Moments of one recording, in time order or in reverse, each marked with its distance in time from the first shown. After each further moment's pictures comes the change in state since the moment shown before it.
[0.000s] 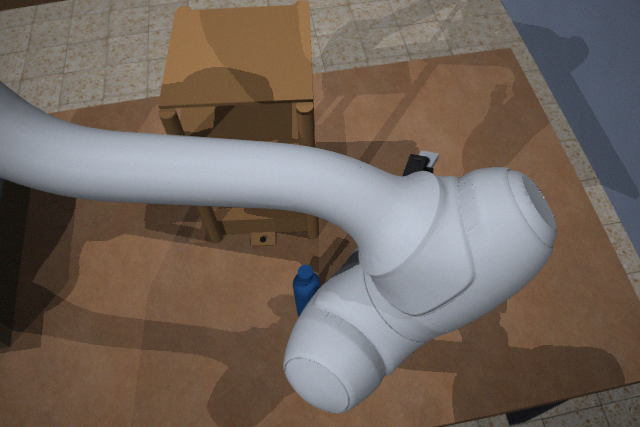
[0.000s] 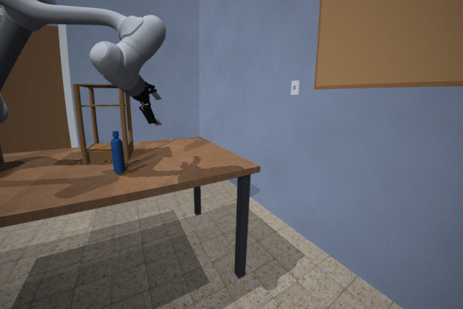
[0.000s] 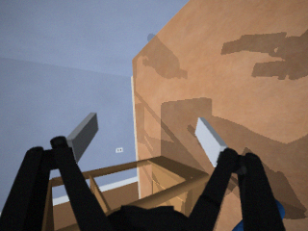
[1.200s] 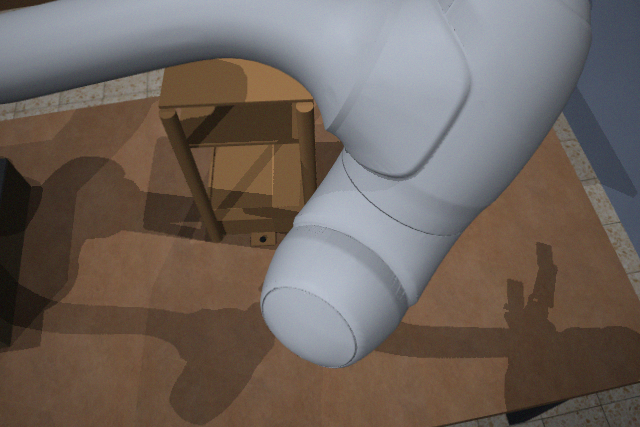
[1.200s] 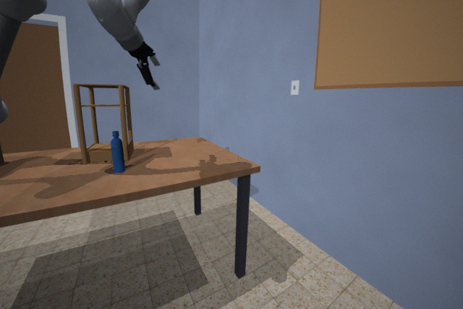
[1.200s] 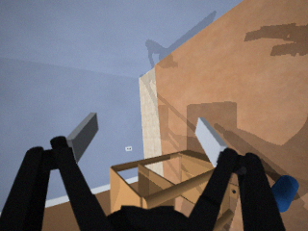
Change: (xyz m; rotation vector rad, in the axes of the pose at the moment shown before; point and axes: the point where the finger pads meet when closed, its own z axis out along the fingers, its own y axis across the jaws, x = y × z) arm 0.030 -0.148 -0.086 0.000 0.001 -0.001
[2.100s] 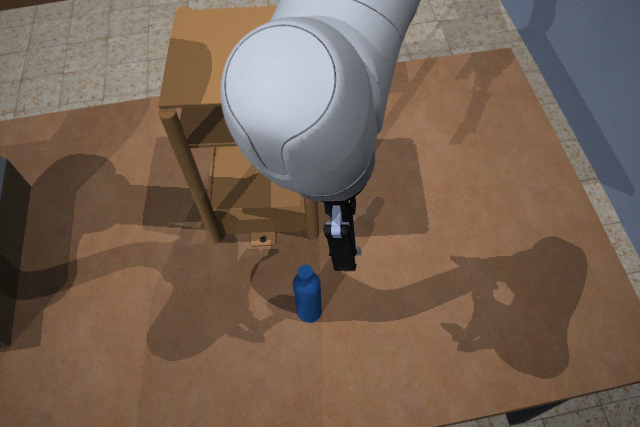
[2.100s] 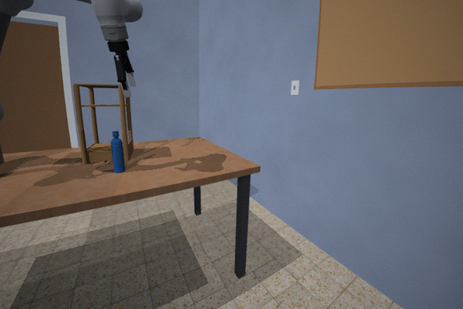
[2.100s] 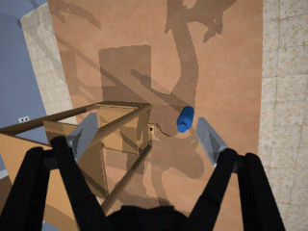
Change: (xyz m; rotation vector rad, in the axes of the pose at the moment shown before) arm -0.102 0.093 -0.052 -0.623 -0.232 -0.172
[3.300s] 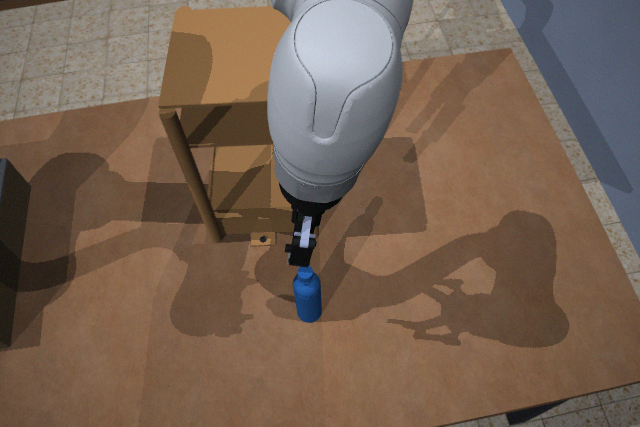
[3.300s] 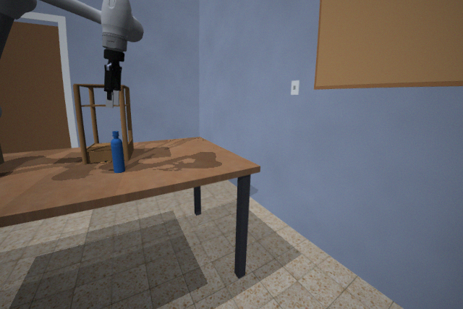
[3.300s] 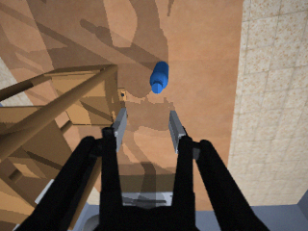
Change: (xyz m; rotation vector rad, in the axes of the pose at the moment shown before) arm -0.072 0.044 0.024 -0.239 -0.251 0.077
